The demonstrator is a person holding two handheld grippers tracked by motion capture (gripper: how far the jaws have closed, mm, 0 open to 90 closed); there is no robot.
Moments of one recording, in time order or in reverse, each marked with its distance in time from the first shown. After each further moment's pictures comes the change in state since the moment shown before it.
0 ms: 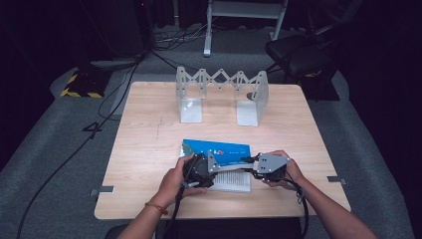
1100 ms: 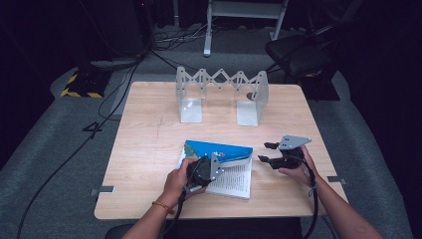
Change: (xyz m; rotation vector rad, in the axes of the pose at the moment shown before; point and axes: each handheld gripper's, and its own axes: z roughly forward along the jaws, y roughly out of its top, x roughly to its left) left arm -0.006 -0.001 -0.005 -0.142 0.078 0.073; right arm -0.053 -0.075 -0.013 0.042 -0.070 0.430
